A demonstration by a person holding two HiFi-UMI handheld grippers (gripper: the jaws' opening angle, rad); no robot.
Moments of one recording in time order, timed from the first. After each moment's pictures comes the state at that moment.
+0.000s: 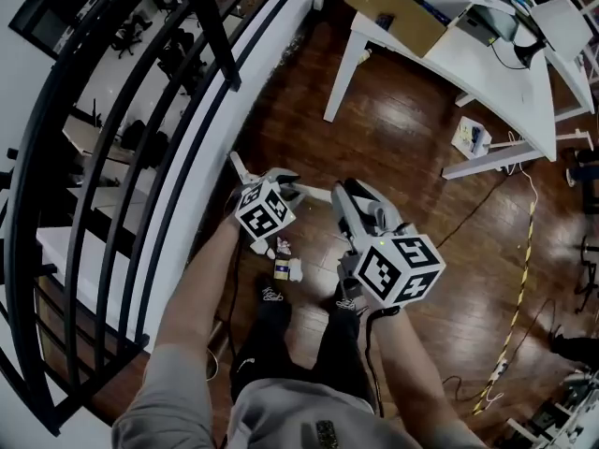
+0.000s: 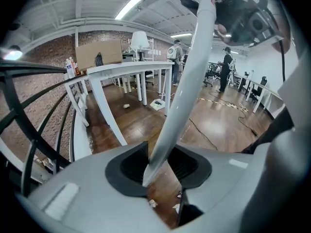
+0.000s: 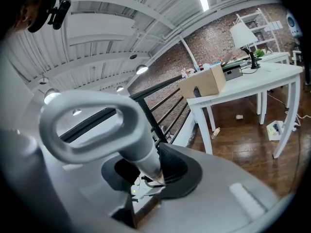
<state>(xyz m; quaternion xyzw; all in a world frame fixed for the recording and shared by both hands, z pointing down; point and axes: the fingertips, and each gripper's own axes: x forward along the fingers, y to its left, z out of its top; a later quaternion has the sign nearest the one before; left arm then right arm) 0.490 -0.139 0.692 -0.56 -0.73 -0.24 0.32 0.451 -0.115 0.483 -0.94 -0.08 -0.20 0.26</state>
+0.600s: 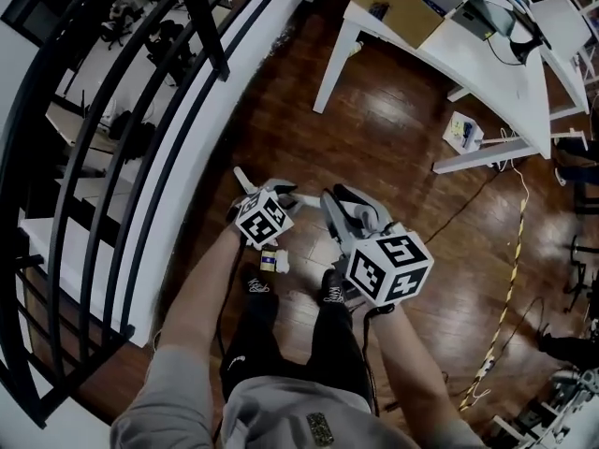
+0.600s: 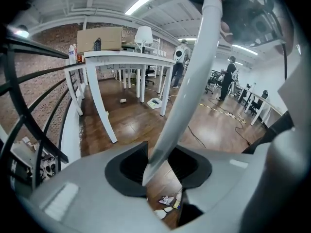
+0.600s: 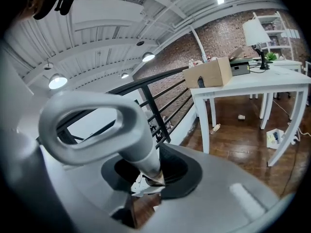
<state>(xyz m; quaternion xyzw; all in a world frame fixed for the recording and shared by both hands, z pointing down) 0.435 -0.143 0.733 -0.56 -0.73 -0.29 0.28 0.422 -0.125 0.515 -0.94 -0.03 -0.26 0.22</state>
